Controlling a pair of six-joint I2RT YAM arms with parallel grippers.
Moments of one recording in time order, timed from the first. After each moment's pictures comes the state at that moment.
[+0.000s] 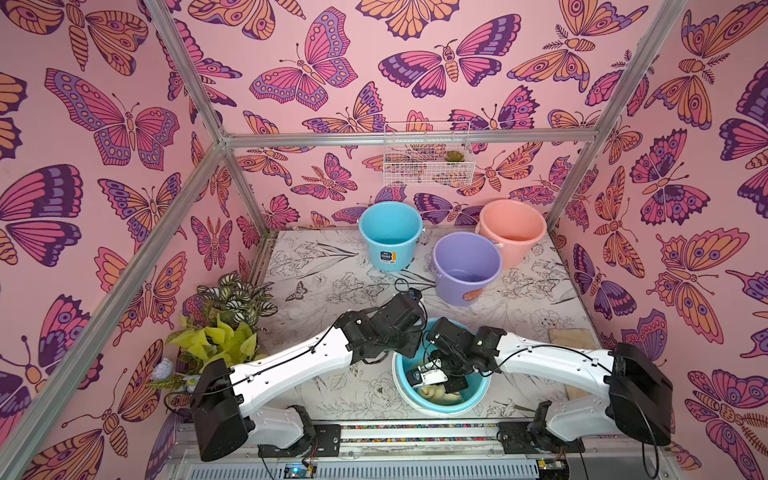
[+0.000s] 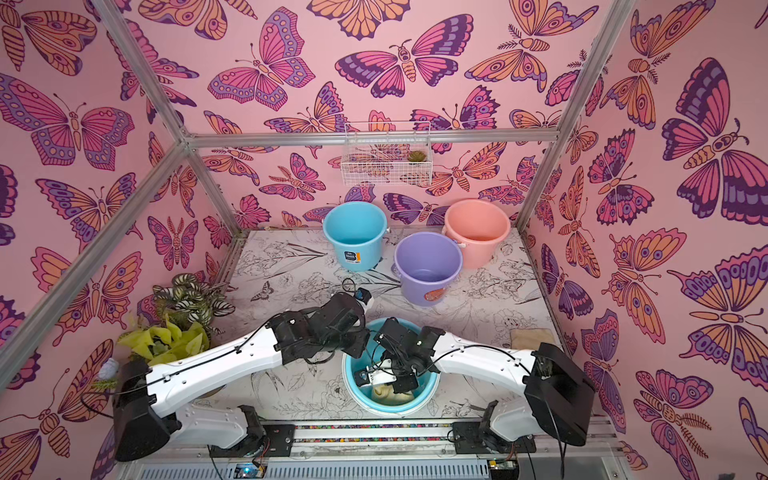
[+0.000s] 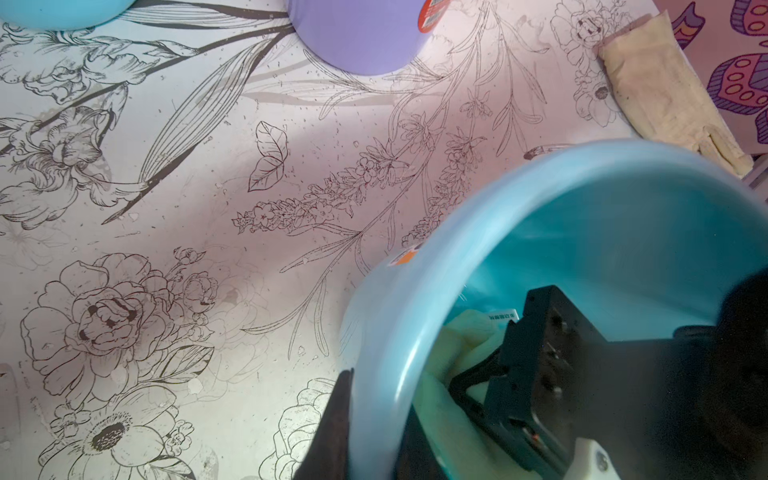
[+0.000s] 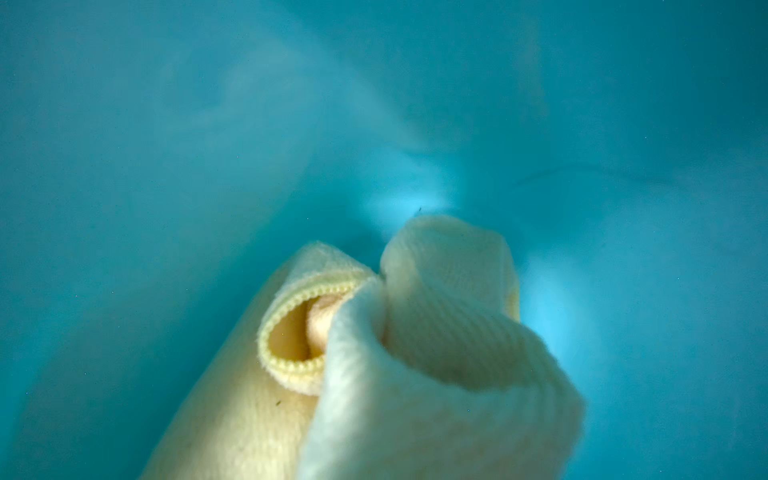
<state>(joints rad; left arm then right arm) -1.00 1.33 1.11 -0.71 -0.09 -0.46 1.01 1.40 0.84 -0.63 -0.28 -0.80</state>
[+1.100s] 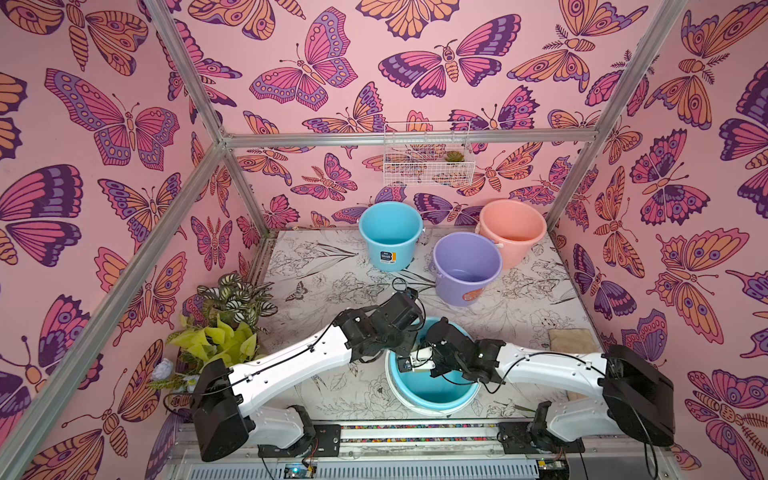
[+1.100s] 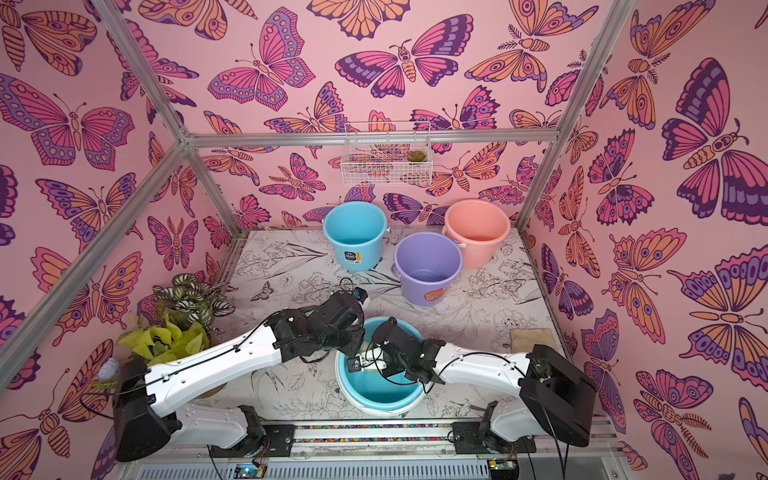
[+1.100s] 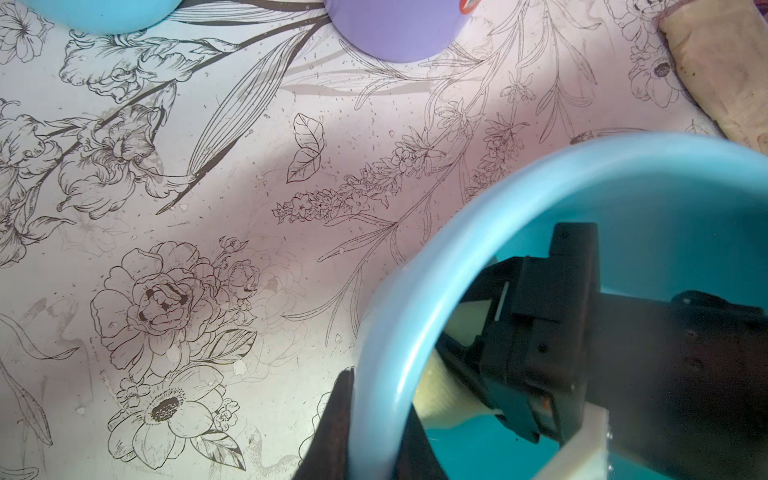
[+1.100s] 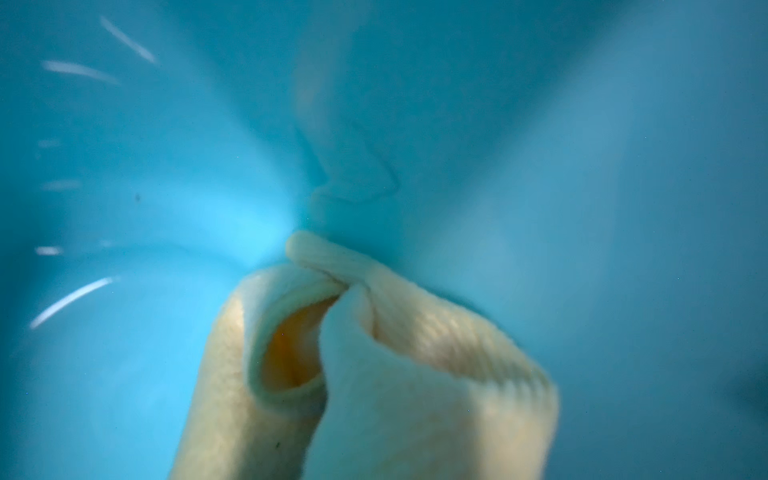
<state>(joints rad) -0.99 1.33 1.12 -0.76 -0.14 -0.43 1.06 1.40 0.76 -0.24 0.20 -0.93</state>
